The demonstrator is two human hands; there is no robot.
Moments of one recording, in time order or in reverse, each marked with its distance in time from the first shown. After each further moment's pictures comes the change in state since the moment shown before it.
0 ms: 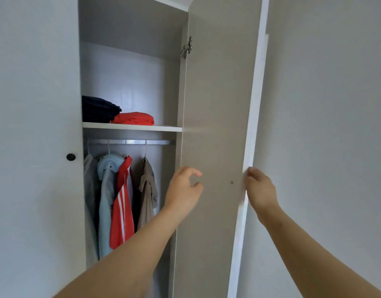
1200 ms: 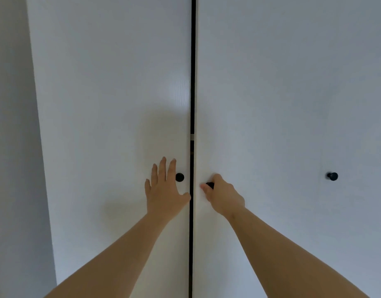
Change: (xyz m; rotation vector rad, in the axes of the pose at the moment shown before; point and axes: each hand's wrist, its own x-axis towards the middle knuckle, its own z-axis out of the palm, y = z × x) left_hand 0.118 -0.264 -0.259 0.821 0.137 -0.194; right_hand 0.021 -0.104 0.408 -0.381 -0.546 -0.307
